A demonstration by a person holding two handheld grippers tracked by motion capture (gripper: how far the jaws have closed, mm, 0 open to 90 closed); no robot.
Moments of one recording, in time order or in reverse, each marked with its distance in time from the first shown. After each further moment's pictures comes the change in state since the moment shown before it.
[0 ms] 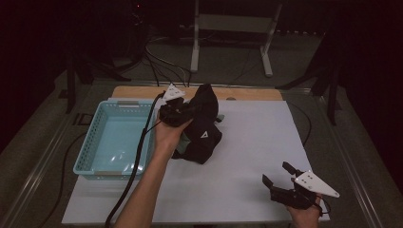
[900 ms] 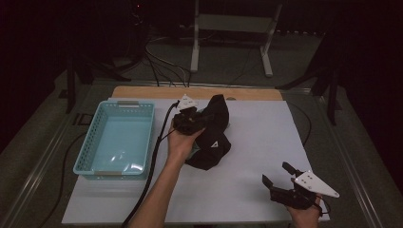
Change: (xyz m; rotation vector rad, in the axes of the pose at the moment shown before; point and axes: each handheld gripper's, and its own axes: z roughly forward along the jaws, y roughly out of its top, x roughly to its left) left arm -0.020 -0.025 0.030 0.028 -0.063 -0.043; right arm 0.000 0.000 0.000 0.001 0.002 0.000
